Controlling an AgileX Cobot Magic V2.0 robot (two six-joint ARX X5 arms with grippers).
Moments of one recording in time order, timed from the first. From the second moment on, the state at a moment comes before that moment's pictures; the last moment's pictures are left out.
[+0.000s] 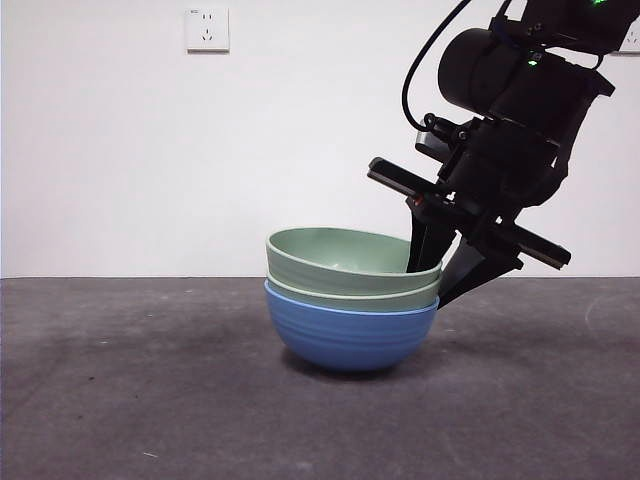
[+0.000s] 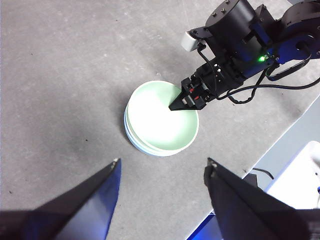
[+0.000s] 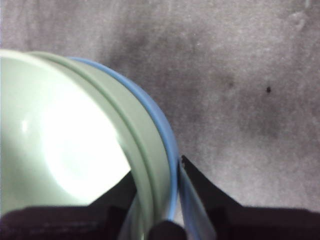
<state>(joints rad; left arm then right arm) -0.57 1.06 1.42 -1.05 0.19 -0.08 0.47 1.68 1.03 -0.39 -0.26 0.38</state>
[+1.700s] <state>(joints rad) -0.57 1.06 1.42 -1.05 0.19 -0.06 0.09 1.68 1.05 -0.46 -0.25 0.29</state>
